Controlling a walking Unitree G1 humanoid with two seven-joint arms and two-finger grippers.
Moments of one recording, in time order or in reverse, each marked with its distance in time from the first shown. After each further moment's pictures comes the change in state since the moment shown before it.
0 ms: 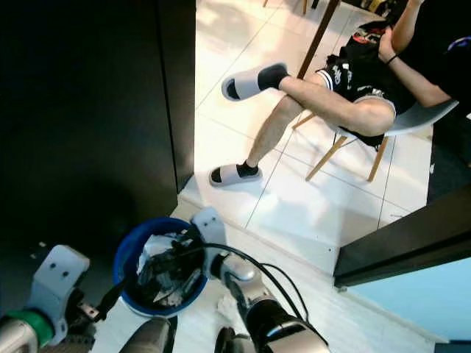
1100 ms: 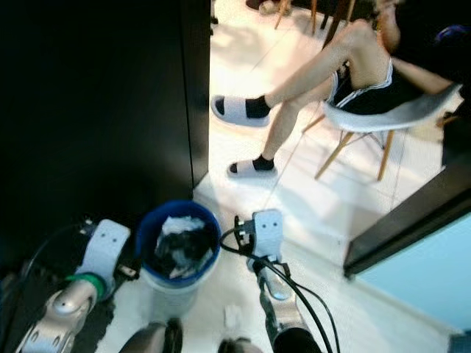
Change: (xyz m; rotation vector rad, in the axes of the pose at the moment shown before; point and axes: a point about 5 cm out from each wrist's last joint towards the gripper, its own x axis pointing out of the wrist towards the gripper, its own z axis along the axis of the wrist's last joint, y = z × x) left arm 0.084 -0.008 0.000 -0.018 -0.017 0.146; right arm -0.054 -0.053 0.002 -0.016 -0.199 -0.575
